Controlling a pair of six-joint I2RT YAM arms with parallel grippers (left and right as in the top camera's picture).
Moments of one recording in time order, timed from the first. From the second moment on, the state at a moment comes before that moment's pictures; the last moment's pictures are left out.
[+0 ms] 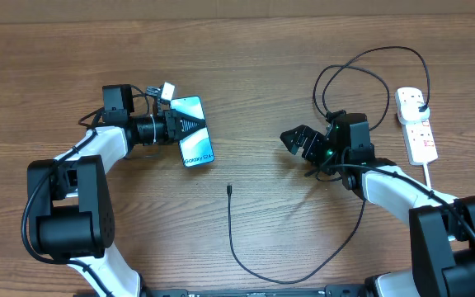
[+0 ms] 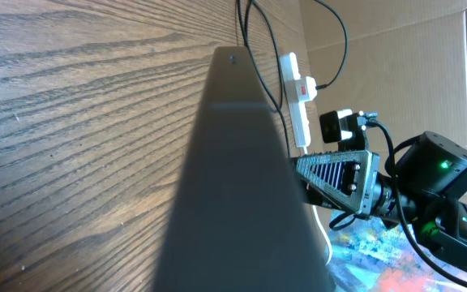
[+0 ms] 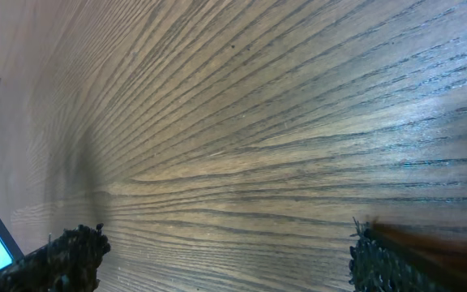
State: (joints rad) left arm 0.07 1.92 1.05 -0.17 1.15 -0.24; right arm 0.19 1.63 0.67 0.10 -0.42 0.73
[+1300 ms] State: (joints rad) left arm 0.07 1.92 1.05 -0.17 1.14 -0.24; right arm 0.19 1.63 0.67 0.09 -0.55 0.78
